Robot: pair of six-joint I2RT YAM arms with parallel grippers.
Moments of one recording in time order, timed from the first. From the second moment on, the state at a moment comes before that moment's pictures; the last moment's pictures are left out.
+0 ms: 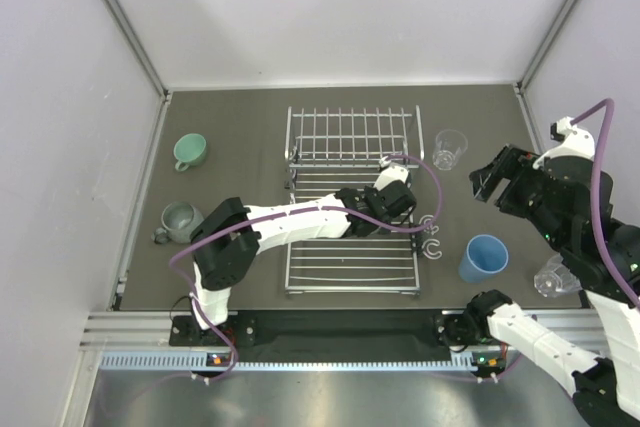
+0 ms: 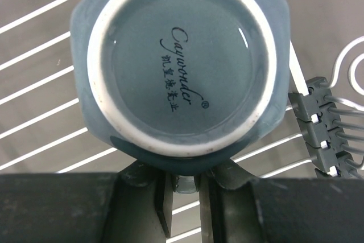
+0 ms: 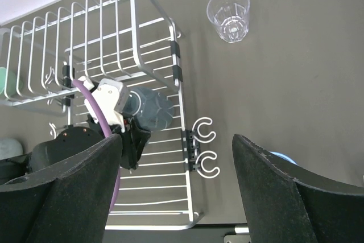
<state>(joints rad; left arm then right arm) -1.12 1.91 1.45 -0.50 -0.43 -0.58 0.47 0.77 1.44 -1.15 0.36 0.56</state>
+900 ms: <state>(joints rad) -1.12 1.88 1.40 -0.42 -0.44 -0.59 0.47 0.75 1.38 -1.16 0.32 0.56</state>
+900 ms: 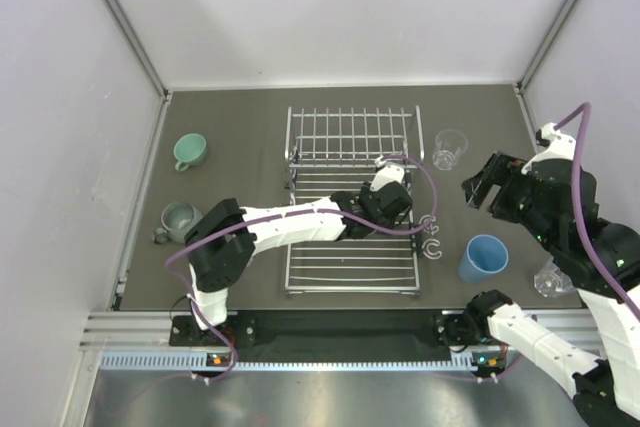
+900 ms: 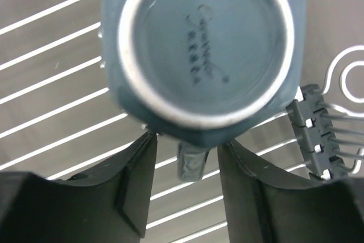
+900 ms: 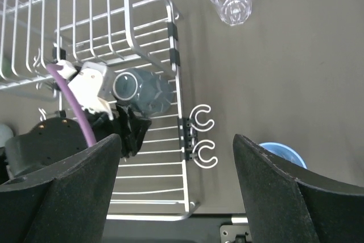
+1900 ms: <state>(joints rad) -1.08 1.05 1.08 -0.64 -0.44 -0.62 0.47 0.77 1.27 -1.13 0.28 0.52</state>
